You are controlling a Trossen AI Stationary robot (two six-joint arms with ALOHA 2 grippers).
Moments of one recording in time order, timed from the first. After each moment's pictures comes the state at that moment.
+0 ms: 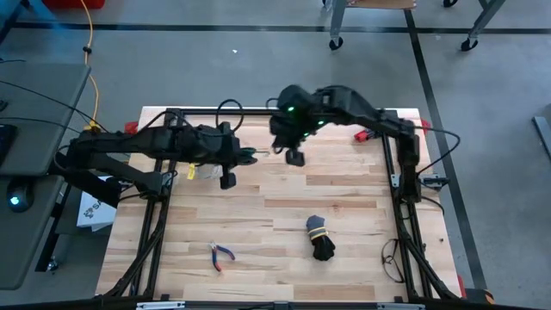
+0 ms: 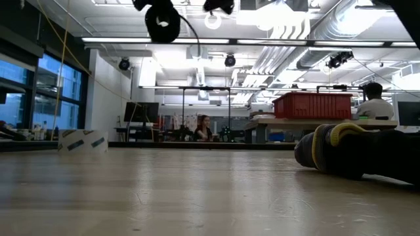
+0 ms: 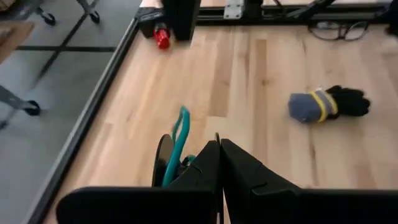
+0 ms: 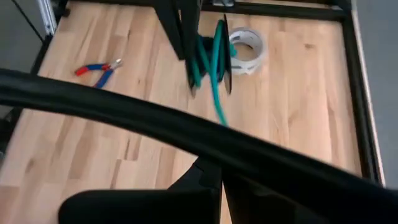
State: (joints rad) left arm -0.01 1.22 1.28 -0.70 -0.23 0.00; right arm -0.18 1.97 2.34 -1.26 -0.19 -0.24
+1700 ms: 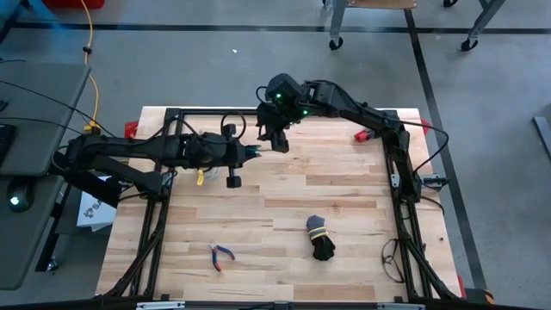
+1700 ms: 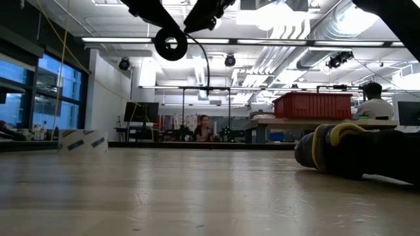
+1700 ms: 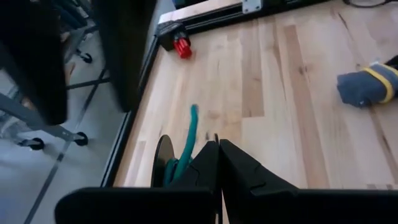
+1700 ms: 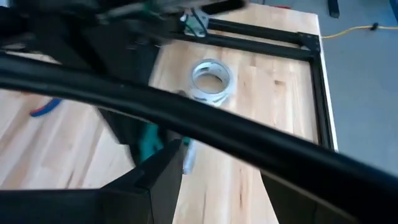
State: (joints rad) left arm 0.00 1.20 1.07 -0.43 -0.32 0.24; right arm -0.27 2.08 2.34 -1.04 -0.24 -0.38
